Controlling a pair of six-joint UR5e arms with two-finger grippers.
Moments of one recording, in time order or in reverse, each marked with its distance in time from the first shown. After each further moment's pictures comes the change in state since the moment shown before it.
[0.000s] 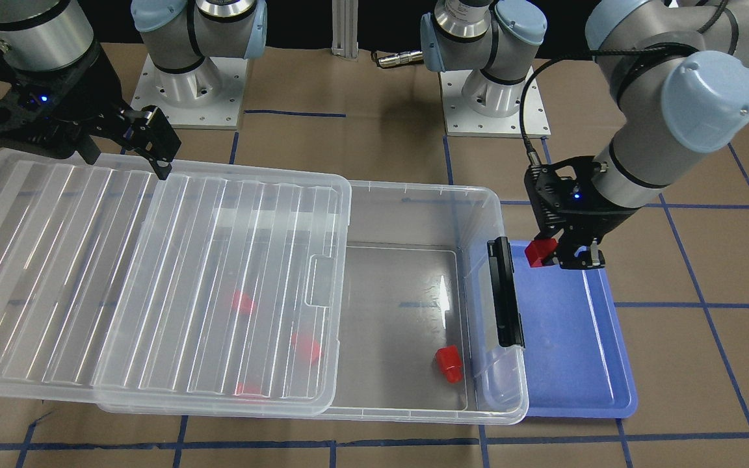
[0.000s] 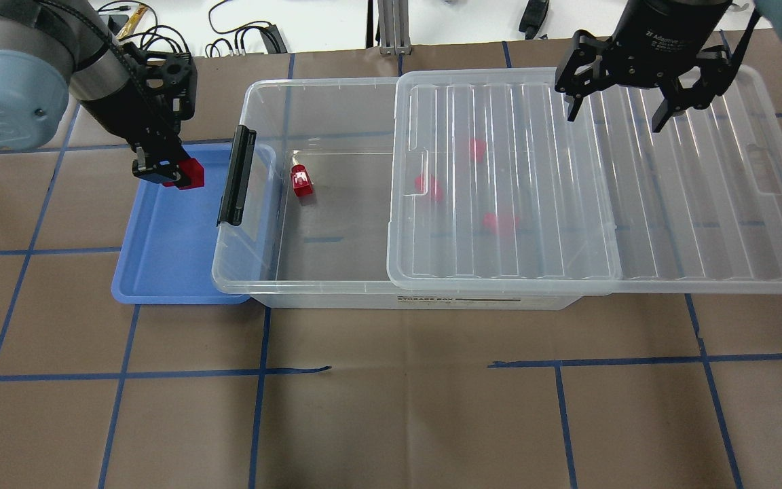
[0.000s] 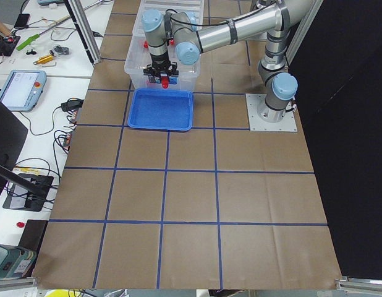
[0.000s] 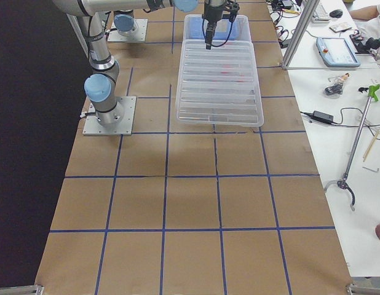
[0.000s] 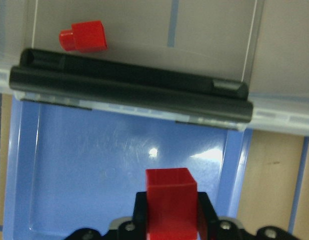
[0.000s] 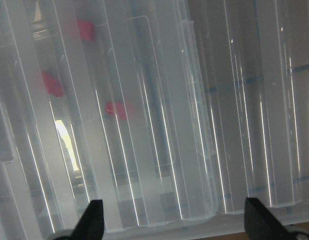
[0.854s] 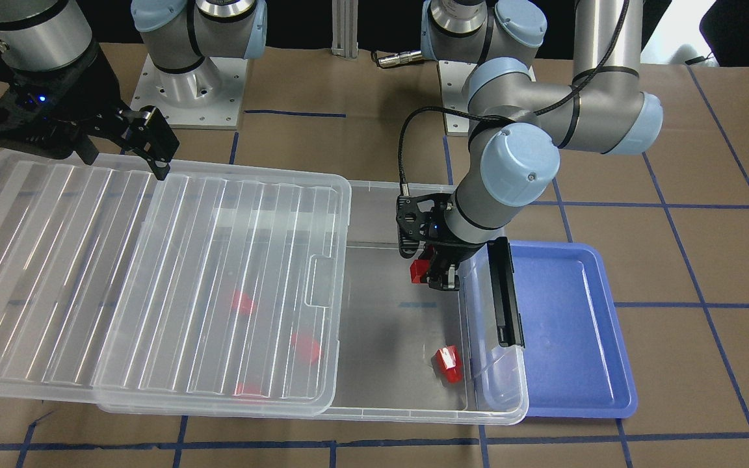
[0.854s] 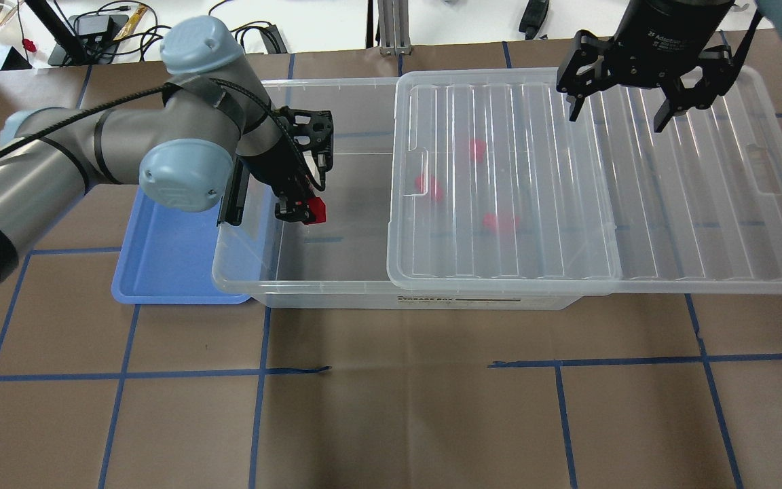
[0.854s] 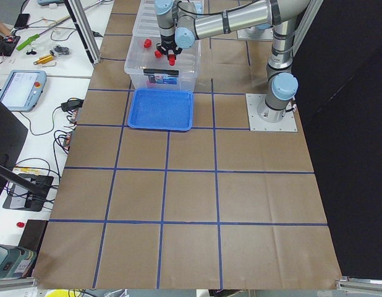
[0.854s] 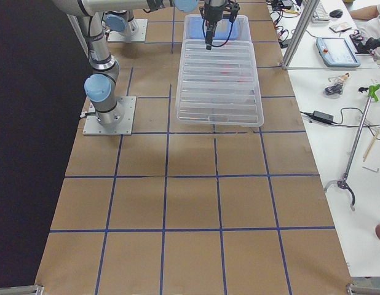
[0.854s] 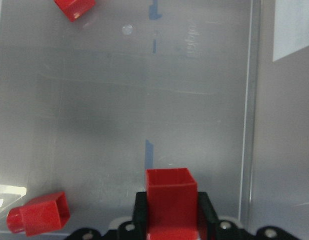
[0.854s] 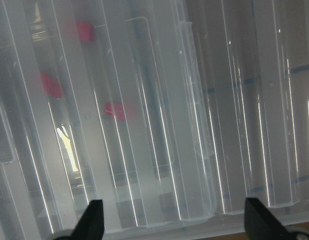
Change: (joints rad) left arm -0.207 -0.147 -0.161 0.293 -0.107 -0.109; right arm -0.004 0.000 0.001 -0.002 -0.003 -0.002
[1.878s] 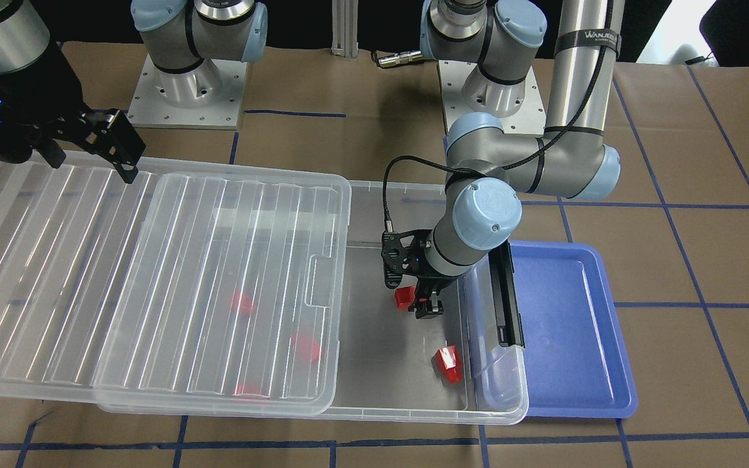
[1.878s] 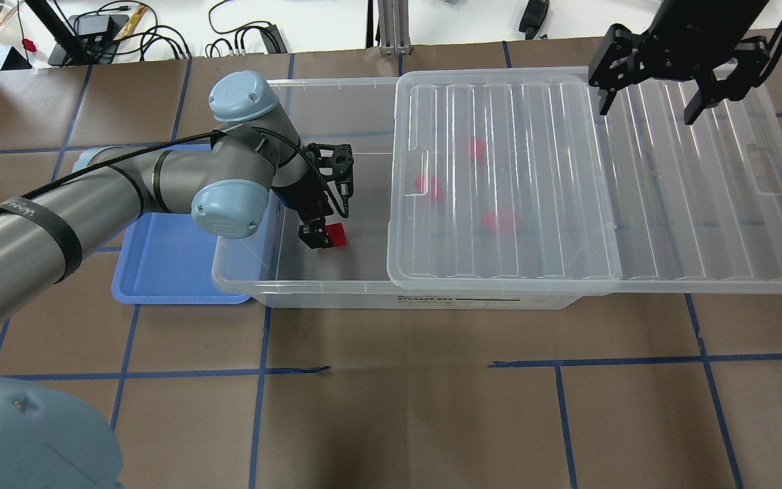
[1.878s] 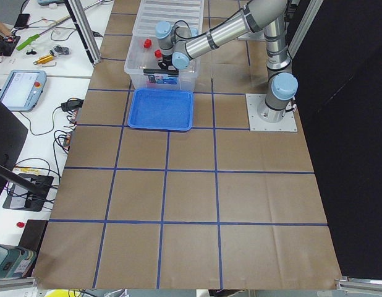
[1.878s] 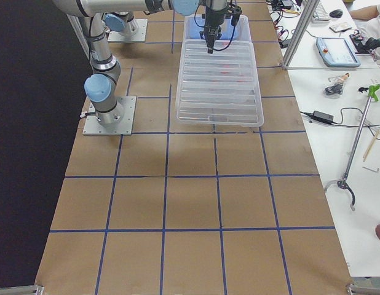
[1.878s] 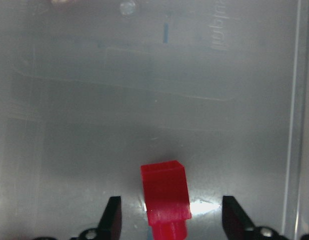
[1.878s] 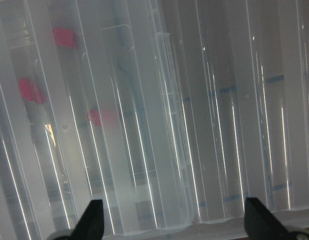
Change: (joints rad) left arm -0.016 -0.083 -0.020 0.098 0.001 -0.050; right arm -0.092 -0.002 -0.001 -0.002 -0.011 -0.129
